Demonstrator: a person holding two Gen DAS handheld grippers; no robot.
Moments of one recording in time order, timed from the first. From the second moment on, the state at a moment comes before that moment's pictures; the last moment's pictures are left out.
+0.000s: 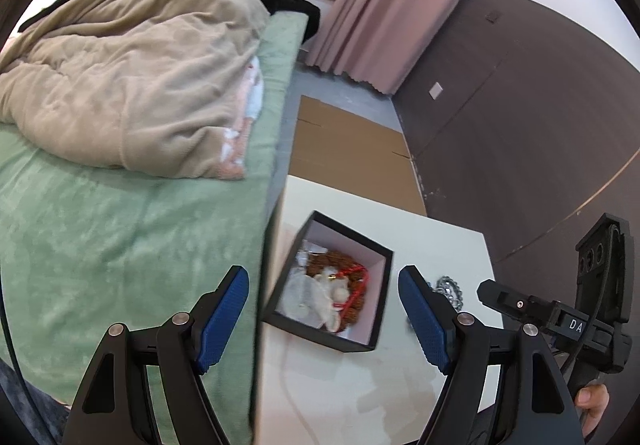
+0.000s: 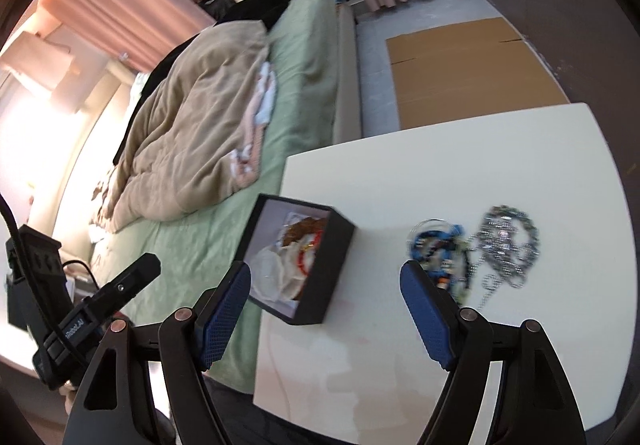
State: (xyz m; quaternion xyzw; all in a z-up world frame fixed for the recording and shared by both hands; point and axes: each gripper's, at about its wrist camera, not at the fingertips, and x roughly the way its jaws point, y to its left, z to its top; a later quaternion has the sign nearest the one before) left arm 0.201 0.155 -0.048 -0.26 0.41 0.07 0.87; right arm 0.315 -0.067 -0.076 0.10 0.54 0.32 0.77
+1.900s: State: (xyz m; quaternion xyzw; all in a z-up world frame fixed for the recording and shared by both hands) left arm 0.324 -0.008 -0.146 -0.17 0.55 -0.02 0.81; right arm 0.343 -0.240 -0.139 0.19 0.55 0.19 0.79
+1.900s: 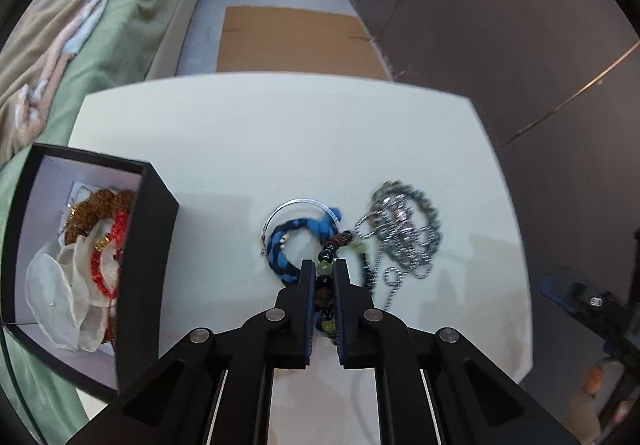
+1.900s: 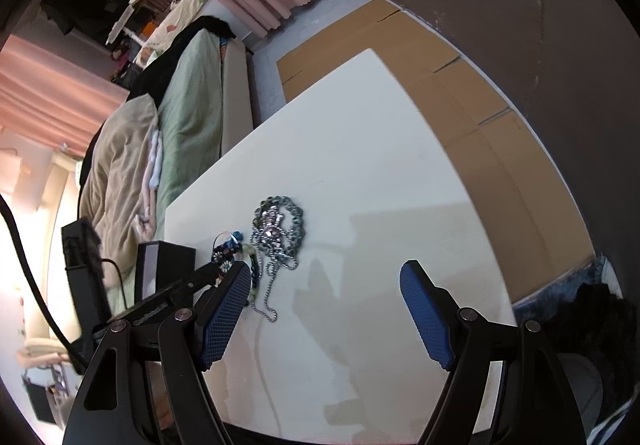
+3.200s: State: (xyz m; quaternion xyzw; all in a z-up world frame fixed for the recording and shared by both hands) left arm 0.238 0.101 -0.053 -0.22 0.46 0.04 0.86; right arm 0.394 -0.100 -0.176 -0.08 0.61 0.22 0.76
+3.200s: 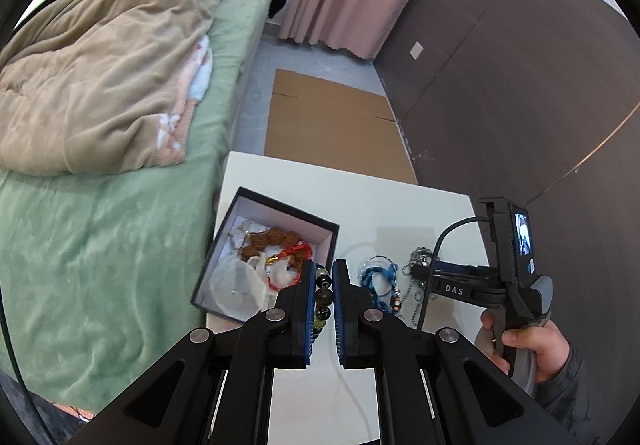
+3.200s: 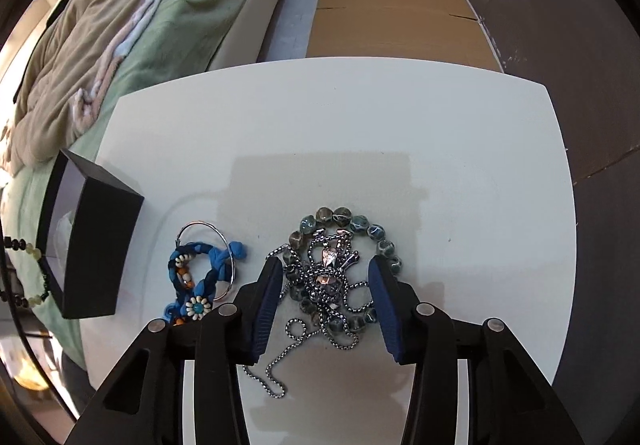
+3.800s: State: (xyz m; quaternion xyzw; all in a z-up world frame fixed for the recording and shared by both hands) left arm 0.229 0.096 -0.043 -0.22 0.45 0.04 0.87; right arm 0.390 -0.120 -0.164 -0.05 0.60 0.26 0.75
